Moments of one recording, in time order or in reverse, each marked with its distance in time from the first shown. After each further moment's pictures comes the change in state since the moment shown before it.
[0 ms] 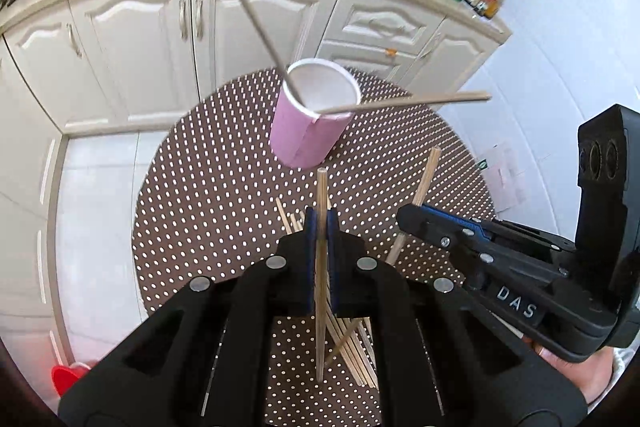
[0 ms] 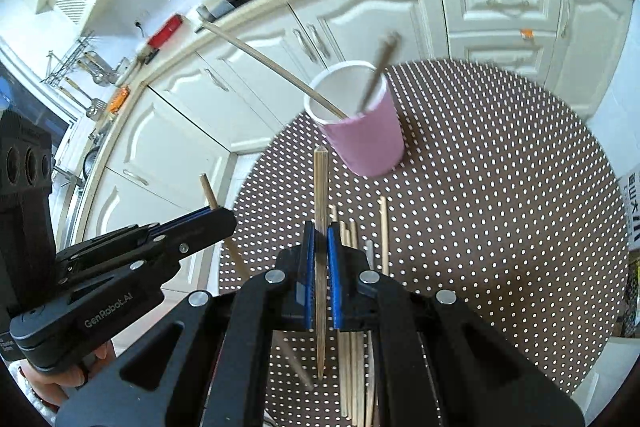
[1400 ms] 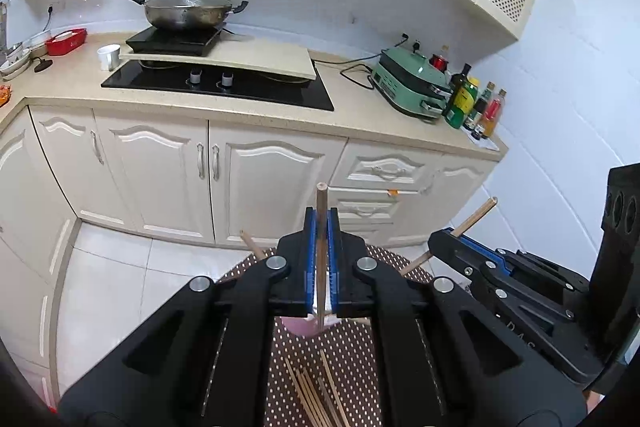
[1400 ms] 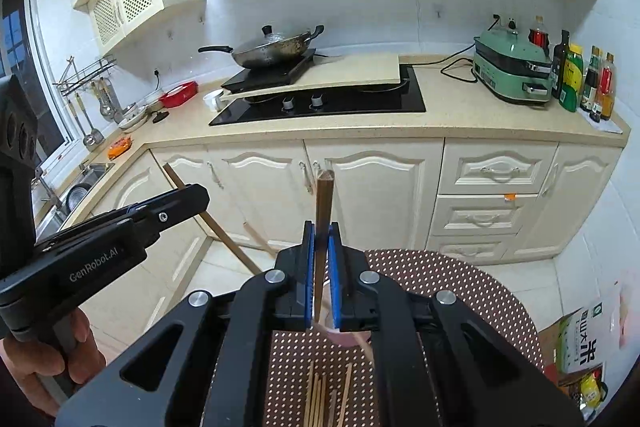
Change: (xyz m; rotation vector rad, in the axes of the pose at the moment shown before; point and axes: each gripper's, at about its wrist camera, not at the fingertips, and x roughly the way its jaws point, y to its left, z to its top) left arm -0.080 -0.013 0.122 -0.033 -0.410 0.047; right arm -0.054 0.042 0.110 -0.226 -0.345 -0.106
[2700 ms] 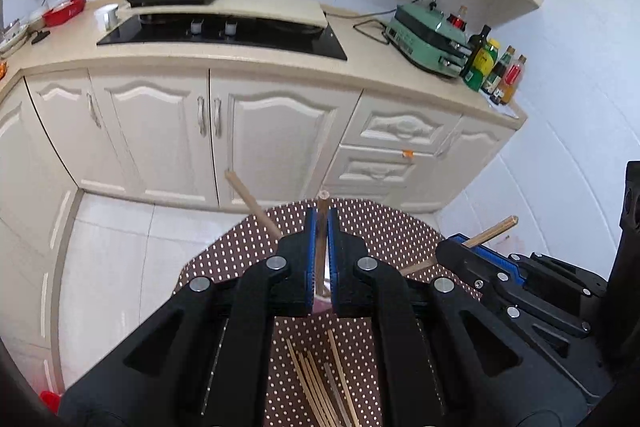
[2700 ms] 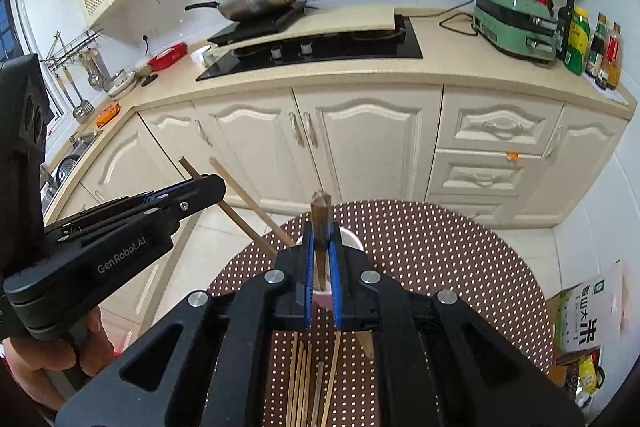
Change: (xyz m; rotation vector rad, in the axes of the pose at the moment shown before) left arm 0.060 0.006 -0.043 -0.021 0.155 0.028; right arm 0.034 -0.011 -0.039 0.015 0.159 -0.012
